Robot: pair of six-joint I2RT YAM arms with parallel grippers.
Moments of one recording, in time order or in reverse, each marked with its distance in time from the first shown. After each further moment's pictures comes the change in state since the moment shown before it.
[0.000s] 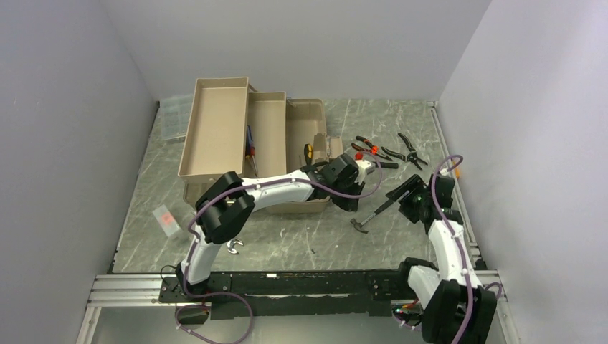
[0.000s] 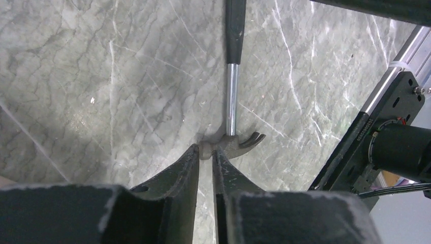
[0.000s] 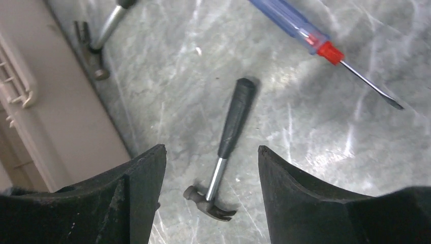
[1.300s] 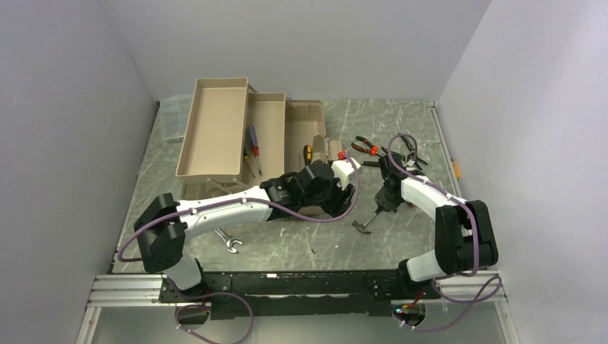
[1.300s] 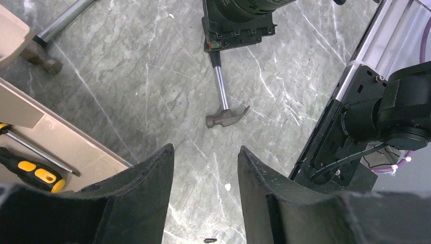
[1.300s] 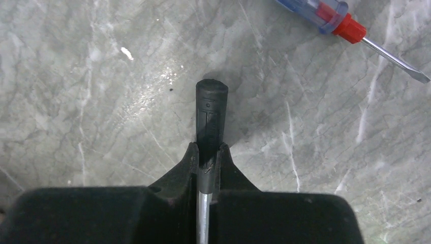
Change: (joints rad) left arm -0.083 -0.480 -0.362 0.170 -0.201 0.130; right arm 0.425 0.567 0.286 -0.196 0.547 0.261
